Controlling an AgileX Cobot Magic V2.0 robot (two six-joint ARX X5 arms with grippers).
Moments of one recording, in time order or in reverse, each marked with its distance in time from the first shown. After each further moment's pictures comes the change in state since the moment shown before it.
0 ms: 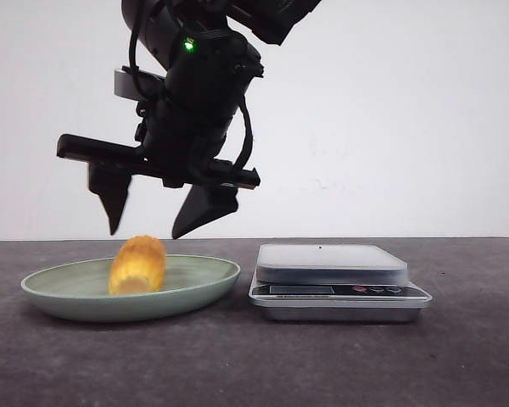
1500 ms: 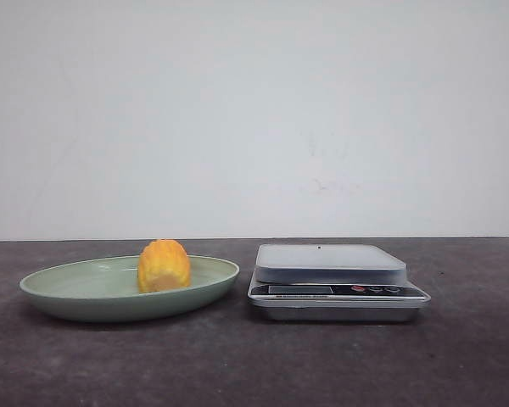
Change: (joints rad) left arm -0.001 0.018 -0.317 0.864 0.185 0.342; right arm -0.268 -1.527 -0.402 -0.615 0.013 -0.198
